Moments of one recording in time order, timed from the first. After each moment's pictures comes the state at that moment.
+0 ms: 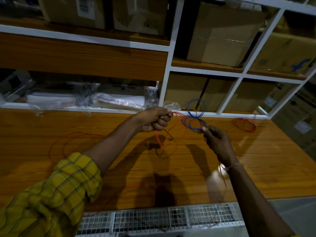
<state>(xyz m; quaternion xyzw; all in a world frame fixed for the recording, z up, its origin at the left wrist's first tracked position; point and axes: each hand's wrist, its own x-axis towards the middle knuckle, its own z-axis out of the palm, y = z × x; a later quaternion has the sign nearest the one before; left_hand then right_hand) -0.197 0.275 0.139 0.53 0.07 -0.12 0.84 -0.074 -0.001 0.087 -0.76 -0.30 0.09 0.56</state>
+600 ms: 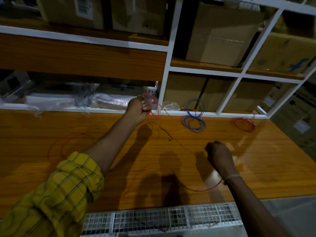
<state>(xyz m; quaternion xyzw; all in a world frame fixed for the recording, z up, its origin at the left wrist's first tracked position) -0.181 0.313 0.128 0.25 0.22 0.24 0.91 -0.071 -0.023 0.048 -0.94 -0.32 -0.06 0.09</state>
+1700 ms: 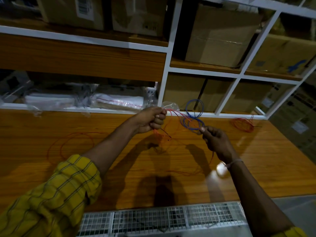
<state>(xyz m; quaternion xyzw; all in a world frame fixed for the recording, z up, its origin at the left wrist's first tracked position) -0.201 0.278 0.131 0.51 0.10 -0.04 0.86 -0.063 -0.003 0.090 -0.76 -0.28 0.18 0.56</state>
